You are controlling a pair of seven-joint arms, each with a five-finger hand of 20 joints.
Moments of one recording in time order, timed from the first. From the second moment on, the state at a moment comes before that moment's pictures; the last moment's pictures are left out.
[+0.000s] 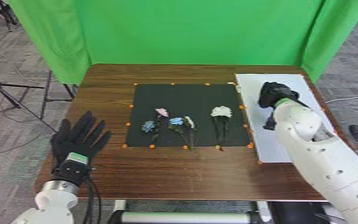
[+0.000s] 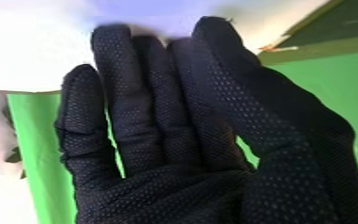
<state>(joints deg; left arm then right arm) 124.6 -50.4 -85.6 -121.3 0.7 14.4 24.8 -70.0 -56.1 64.4 -83.7 -132.9 -11.6 26.3</state>
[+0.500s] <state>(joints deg) 124.8 -50.5 -84.9 -121.3 0.8 13.8 24.9 -71.3 -54.6 63.4 -87.8 -139.4 -5.5 18.2</state>
